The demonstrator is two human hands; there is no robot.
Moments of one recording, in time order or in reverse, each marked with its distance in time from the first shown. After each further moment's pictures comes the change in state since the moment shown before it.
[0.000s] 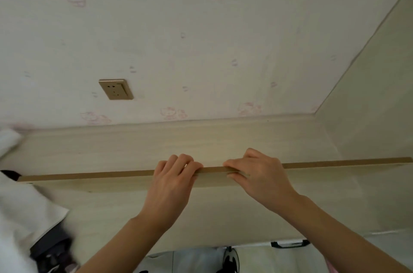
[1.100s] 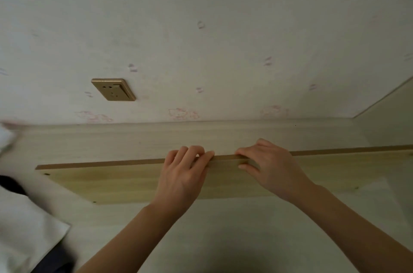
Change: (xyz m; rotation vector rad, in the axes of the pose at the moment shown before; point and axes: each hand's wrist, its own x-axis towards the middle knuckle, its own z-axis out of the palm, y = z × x) left_hand 0.078 -0.079 0.054 0.038 0.034 0.005; right_hand 0.097 0.065 0.061 0.045 -0.260 0.029
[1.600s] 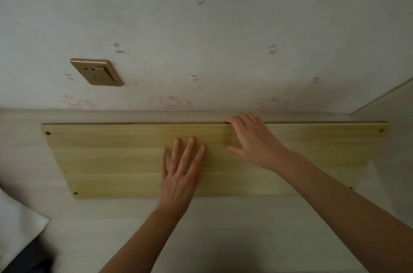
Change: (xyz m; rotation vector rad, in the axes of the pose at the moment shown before) left_hand -0.051 -0.009 0.093 0.166 -0.222 -0.221; right_hand 0.052 0.028 0.030 -0.210 -0.287 0.048
